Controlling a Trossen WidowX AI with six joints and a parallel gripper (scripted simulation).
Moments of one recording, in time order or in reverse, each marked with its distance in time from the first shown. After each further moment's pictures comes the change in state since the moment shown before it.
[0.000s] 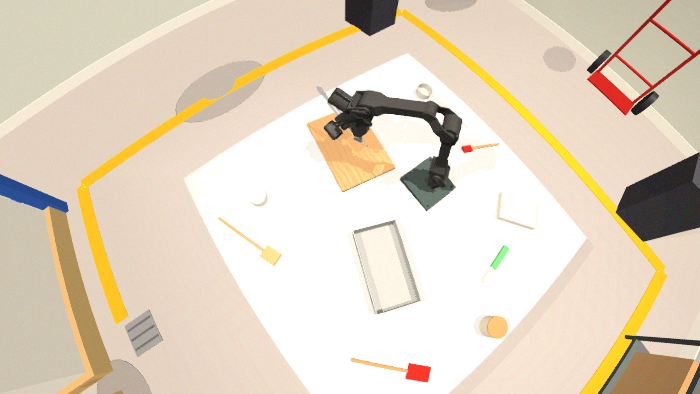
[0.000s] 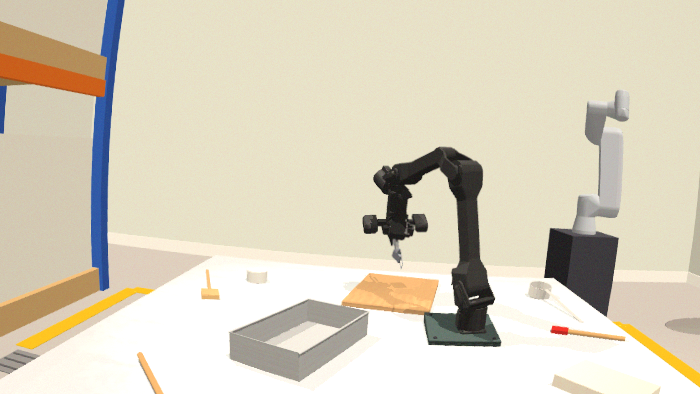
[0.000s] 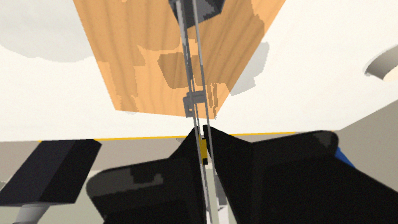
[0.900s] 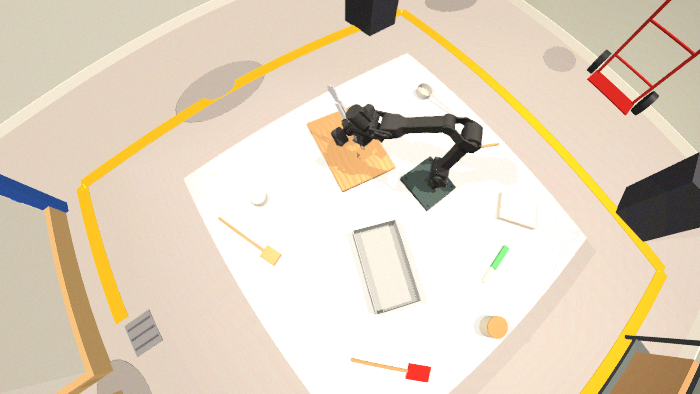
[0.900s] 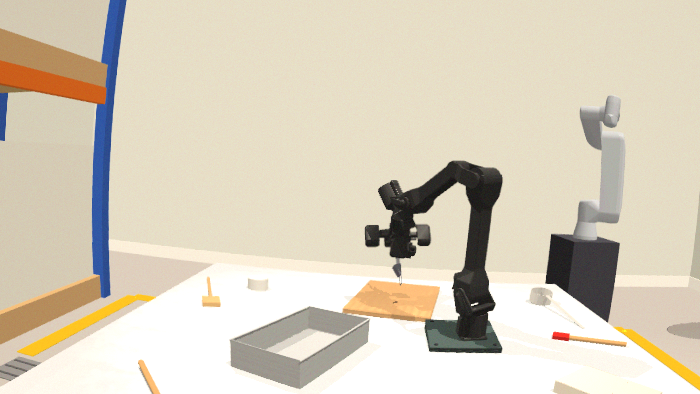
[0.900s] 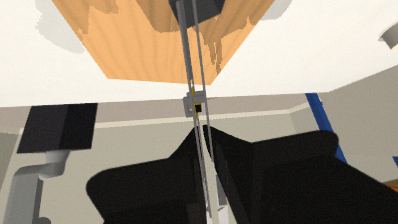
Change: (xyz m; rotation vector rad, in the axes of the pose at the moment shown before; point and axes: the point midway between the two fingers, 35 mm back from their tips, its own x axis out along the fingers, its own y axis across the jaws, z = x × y) arm -0.013 0.001 0.015 0.032 0.394 0.012
